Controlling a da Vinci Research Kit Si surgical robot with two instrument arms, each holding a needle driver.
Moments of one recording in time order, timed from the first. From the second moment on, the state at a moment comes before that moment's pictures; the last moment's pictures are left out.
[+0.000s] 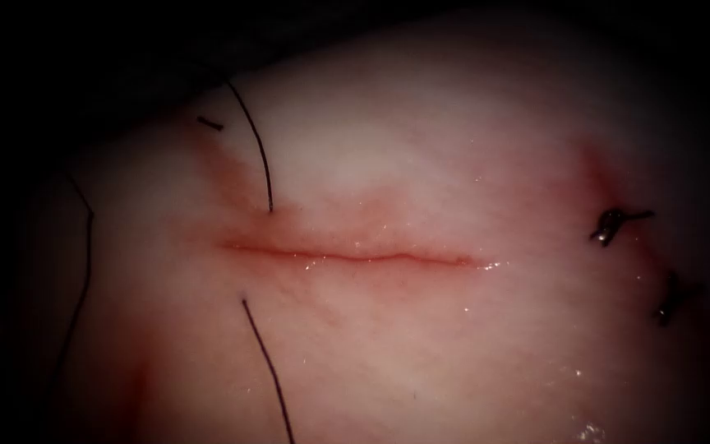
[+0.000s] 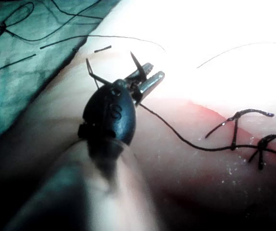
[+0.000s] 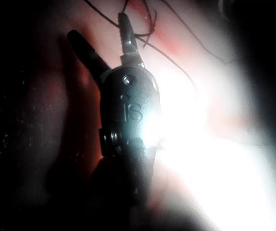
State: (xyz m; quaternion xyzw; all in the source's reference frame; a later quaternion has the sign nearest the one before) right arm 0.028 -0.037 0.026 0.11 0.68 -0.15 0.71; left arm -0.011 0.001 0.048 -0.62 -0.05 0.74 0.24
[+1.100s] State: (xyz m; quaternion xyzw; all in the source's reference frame) right arm 0.034 -0.025 0.042 0.06 0.65 -0.11 0.75; left arm -0.011 0.001 0.048 -0.62 -0.05 0.74 0.24
